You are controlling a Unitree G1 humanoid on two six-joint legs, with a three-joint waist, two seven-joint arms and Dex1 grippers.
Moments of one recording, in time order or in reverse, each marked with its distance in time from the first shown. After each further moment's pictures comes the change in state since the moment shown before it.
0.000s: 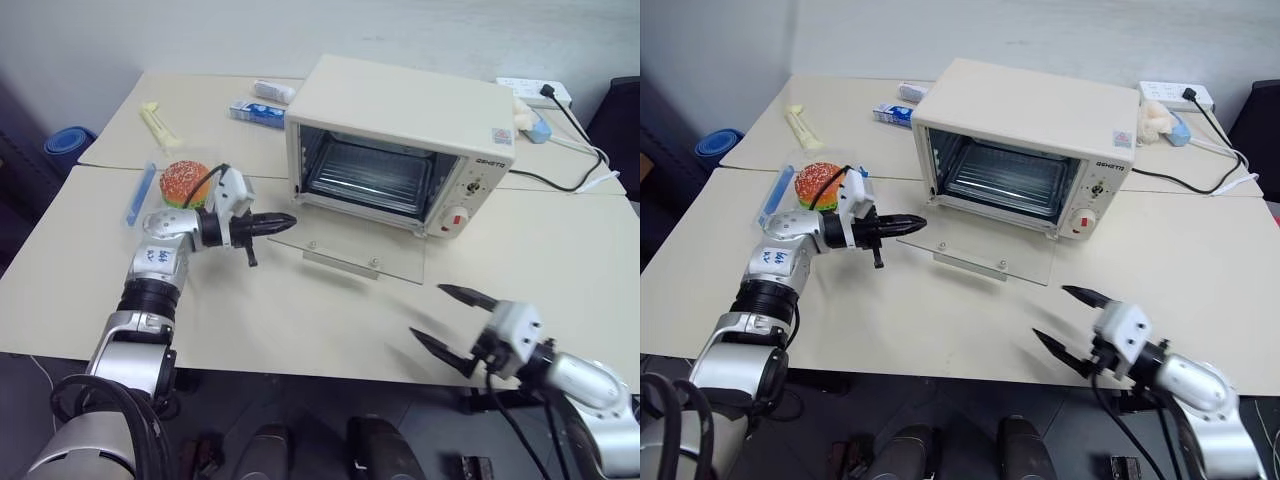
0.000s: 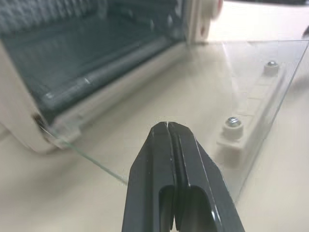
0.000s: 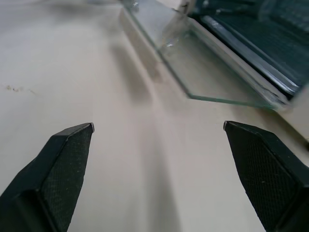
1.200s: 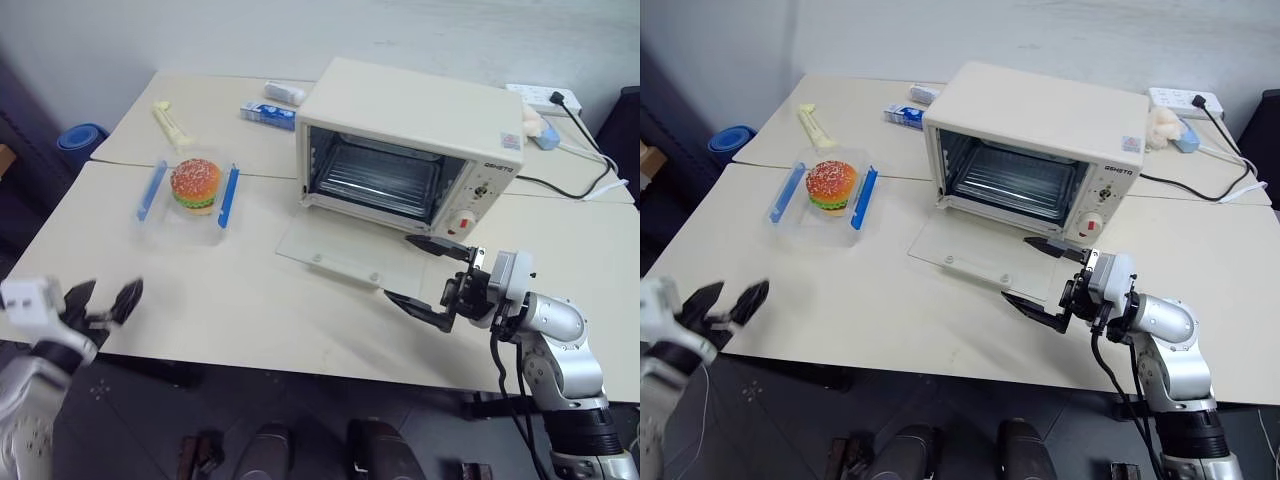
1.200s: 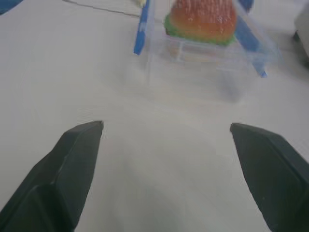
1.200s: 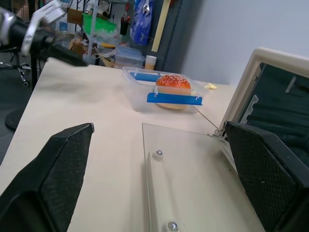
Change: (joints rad) left arm 0.848 0.019 0.726 -1.048 -0.511 0.768 0.899; right arm -0.464 0.073 0.194 0.223 0.132 -0.076 0.245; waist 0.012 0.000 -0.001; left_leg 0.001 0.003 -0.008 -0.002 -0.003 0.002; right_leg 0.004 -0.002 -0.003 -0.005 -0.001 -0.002
